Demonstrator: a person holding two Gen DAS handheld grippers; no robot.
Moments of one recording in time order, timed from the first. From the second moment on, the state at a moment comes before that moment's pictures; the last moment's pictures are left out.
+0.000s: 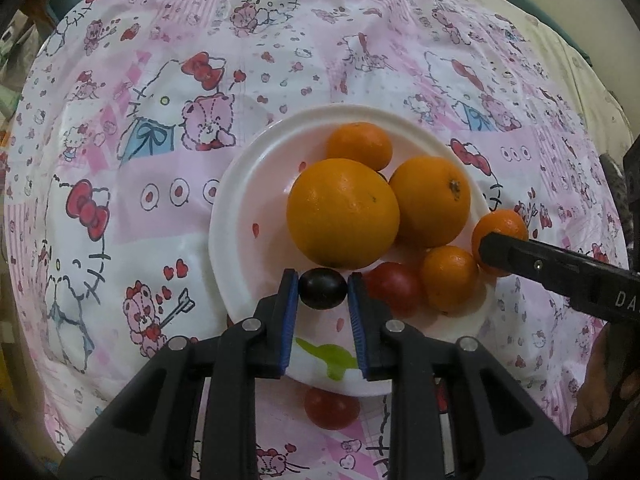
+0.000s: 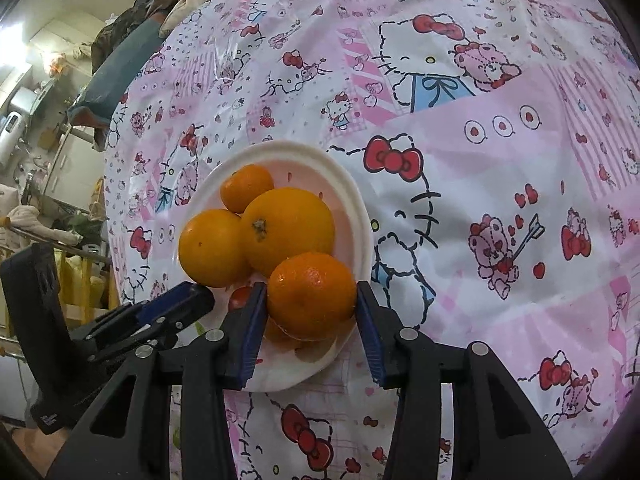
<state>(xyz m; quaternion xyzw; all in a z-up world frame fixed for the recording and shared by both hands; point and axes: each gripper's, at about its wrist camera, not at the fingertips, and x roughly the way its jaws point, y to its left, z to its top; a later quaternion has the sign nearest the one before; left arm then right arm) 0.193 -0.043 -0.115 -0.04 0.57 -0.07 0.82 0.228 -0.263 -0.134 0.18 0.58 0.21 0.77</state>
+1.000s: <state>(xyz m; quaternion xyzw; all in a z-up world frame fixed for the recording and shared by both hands) 0.183 -0.039 -0.082 -0.04 0.53 -0.06 0.85 0.213 -0.269 -0.093 0.16 0.52 0.21 0.81</state>
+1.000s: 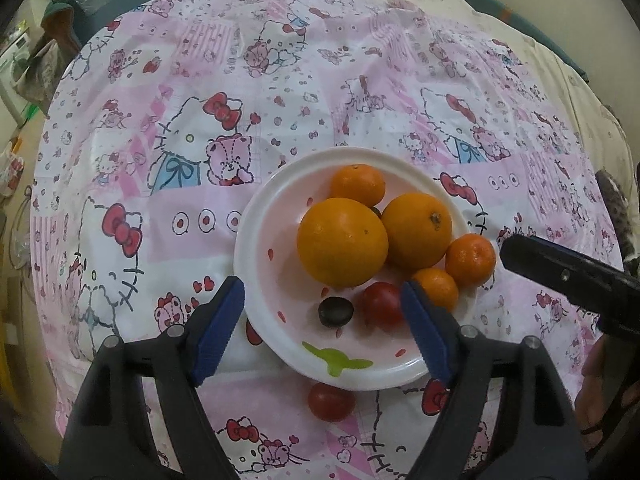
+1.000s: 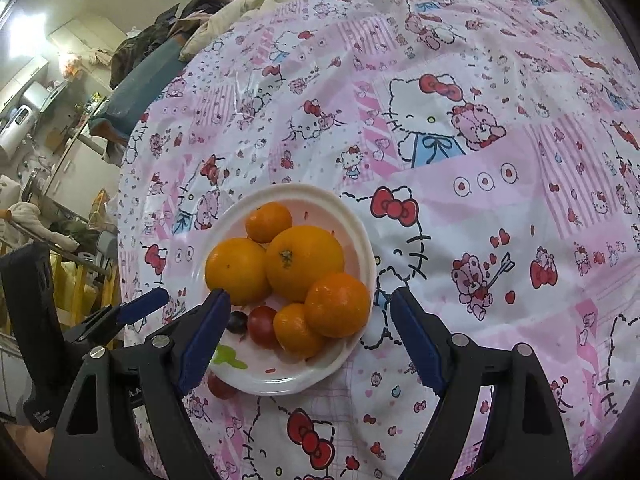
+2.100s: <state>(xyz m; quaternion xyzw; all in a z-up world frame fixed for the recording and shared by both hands) 0.109 0.039 -0.026 -0.07 0.55 0.00 0.83 0.121 -0.244 -0.079 0.22 0.57 0.22 0.76</state>
